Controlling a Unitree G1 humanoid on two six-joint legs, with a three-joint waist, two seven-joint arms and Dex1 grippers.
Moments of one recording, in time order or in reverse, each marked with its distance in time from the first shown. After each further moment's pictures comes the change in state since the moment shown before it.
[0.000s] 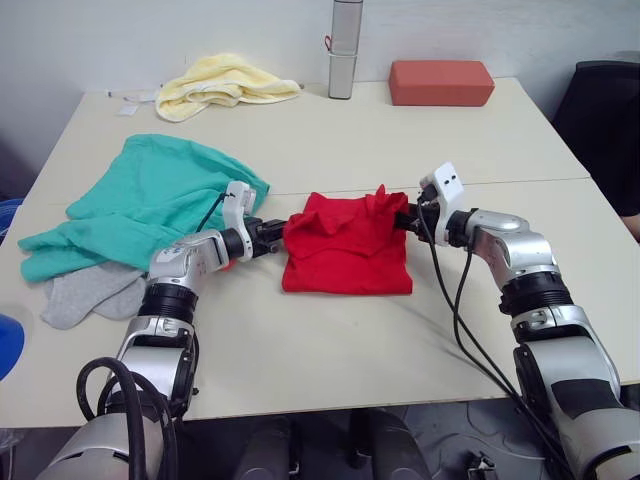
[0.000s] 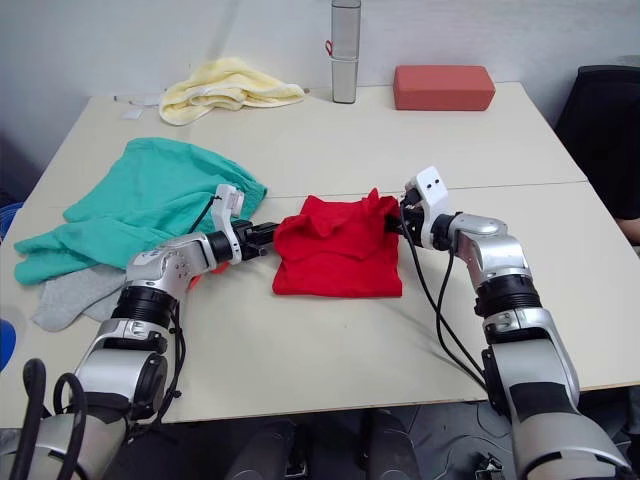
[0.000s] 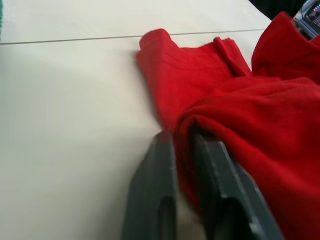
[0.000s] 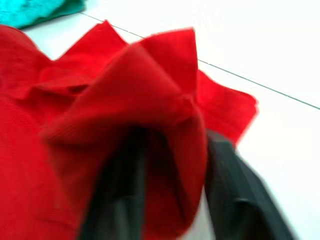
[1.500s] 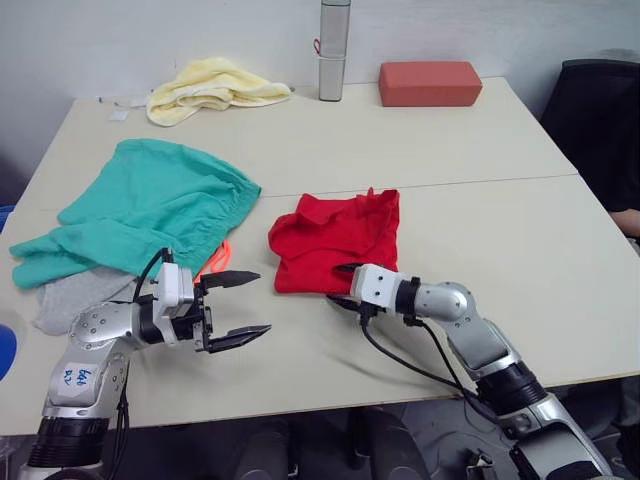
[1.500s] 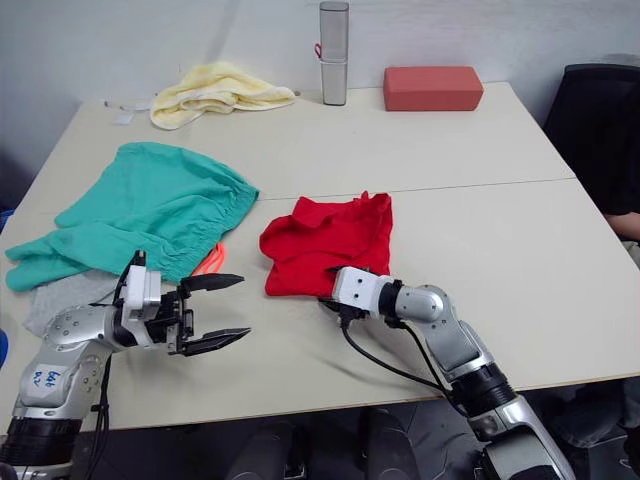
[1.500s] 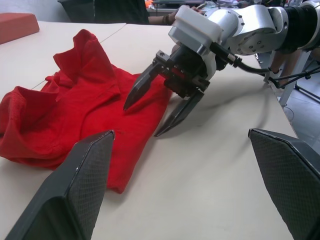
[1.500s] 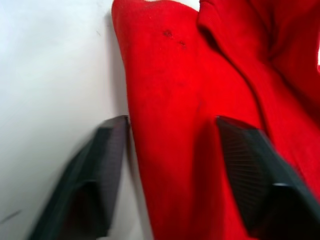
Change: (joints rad) left arm 0.752 0.275 0.091 -0.825 -0.092 -0.476 -0.521; right arm 0.461 0.070 0.244 -0.597 -0.395 -0.443 -0.029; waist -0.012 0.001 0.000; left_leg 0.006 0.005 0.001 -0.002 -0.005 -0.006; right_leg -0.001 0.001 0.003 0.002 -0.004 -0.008
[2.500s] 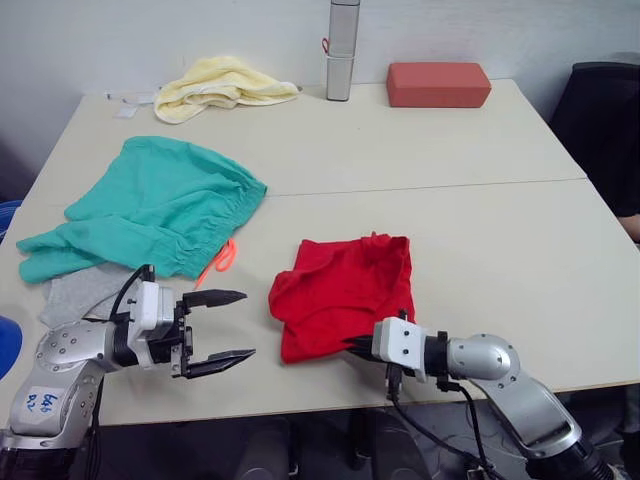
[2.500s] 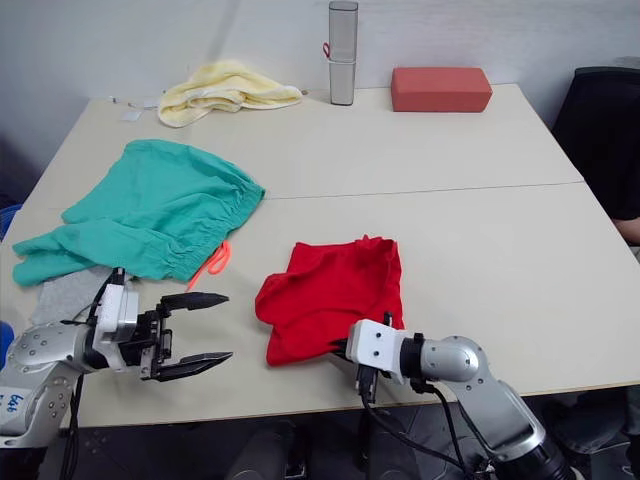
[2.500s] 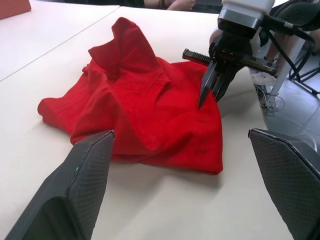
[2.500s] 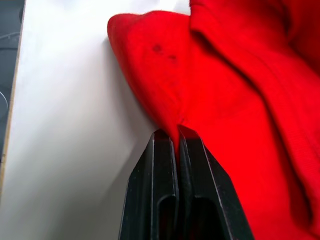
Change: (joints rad) left arm 0.157 0.086 0.080 -0.130 -0.054 0.054 -0.016; right arm 0.392 -0.151 -0.053 -0.546 0.188 0.311 0.114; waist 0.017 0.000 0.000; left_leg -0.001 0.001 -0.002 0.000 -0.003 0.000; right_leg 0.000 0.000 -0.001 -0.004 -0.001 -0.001
